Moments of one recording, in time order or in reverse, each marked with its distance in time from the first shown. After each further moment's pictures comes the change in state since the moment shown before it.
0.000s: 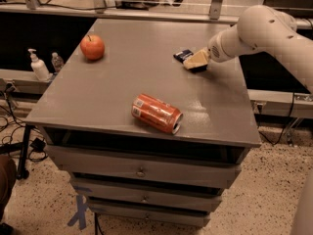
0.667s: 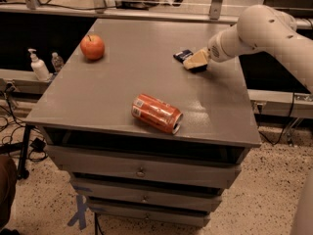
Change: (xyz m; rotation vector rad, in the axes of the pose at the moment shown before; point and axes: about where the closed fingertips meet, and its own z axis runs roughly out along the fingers) arm 0.000 0.000 0.000 0.000 0.000 0.000
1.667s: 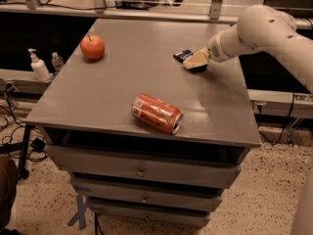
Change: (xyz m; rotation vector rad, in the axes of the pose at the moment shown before) arm 0.000 0.000 0.000 0.000 0.000 0.000
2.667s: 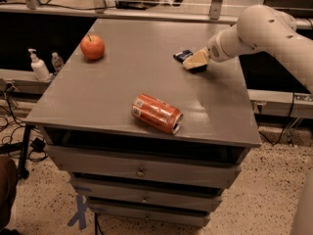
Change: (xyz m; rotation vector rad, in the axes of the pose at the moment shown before) arm 0.000 0.000 0.000 0.000 0.000 0.000
